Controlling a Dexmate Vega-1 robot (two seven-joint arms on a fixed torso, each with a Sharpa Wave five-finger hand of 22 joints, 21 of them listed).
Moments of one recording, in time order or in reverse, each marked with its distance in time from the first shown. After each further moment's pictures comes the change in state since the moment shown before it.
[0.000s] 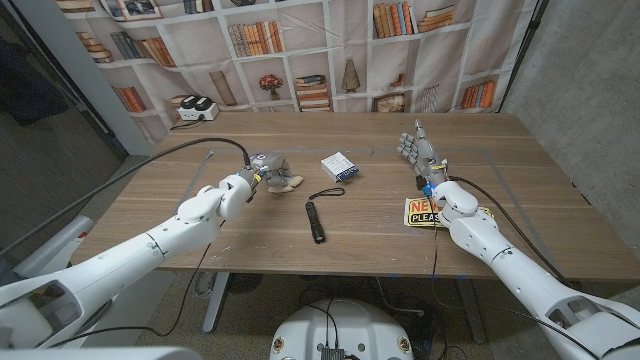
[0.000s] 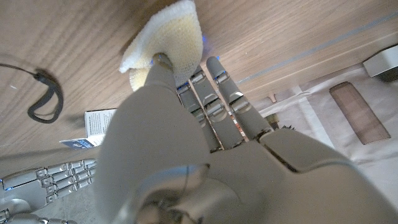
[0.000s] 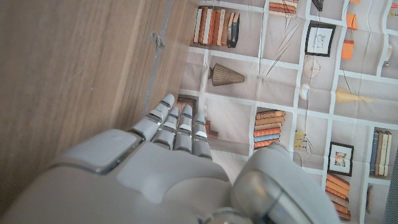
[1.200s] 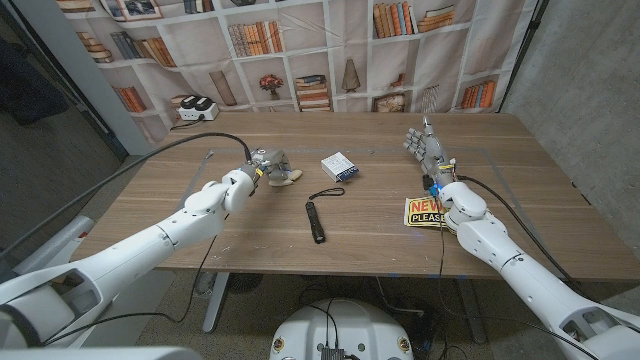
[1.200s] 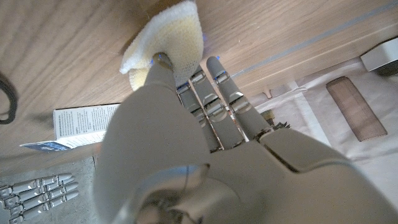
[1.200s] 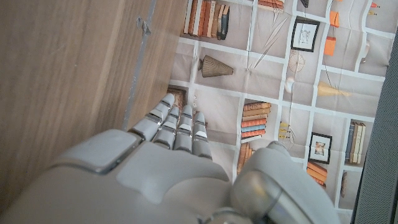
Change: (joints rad) left arm -0.122 -0.091 0.056 0.174 0.012 -0.079 0.047; left_hand 0.000 0.000 0.000 0.000 0.003 0.000 0.000 -0.001 0.001 0.000 0.000 -0.008 0.017 0.000 0.001 -0.004 0.005 -0.009 0.002 0.004 0.000; right arm -0.063 -0.041 0.034 -0.095 -0.005 0.034 -0.031; right_hand 0.004 0.004 -0.004 -0.004 -0.008 0.000 0.000 0.000 0.000 0.003 -0.003 0.000 0.000 0.007 -0.007 0.000 0.000 0.009 0.002 0.000 0.000
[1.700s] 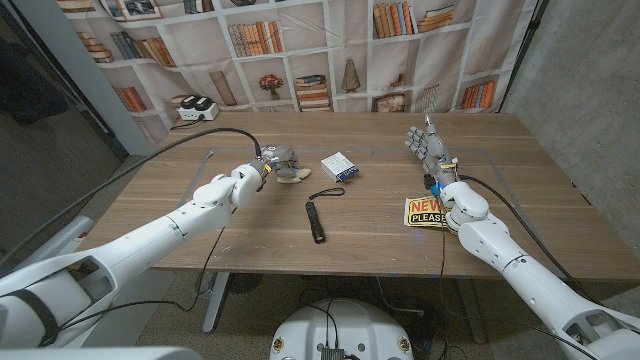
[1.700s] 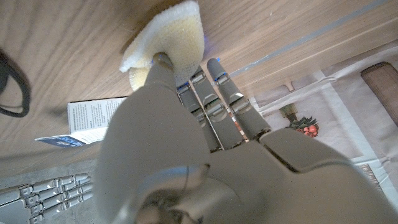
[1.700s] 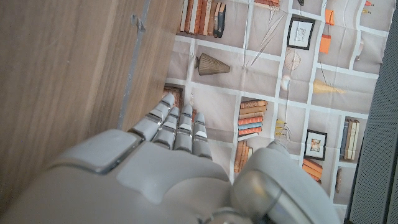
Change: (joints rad) left arm -0.047 -0.022 0.039 0.022 0.014 -0.061 -0.032; left_hand 0.000 0.000 0.000 0.000 0.001 0.000 0.000 0.000 0.003 -0.004 -0.004 -0.008 0.007 -0.018 0.003 0.000 0.000 -0.016 0.005 0.000 0.000; right arm -0.007 -0.002 0.006 -0.010 0.006 0.008 0.004; right_hand 0.000 0.000 0.000 0.000 0.000 0.000 0.000 0.000 0.000 0.005 0.005 0.000 0.000 0.000 0.000 0.000 0.000 0.000 0.000 0.000 0.000
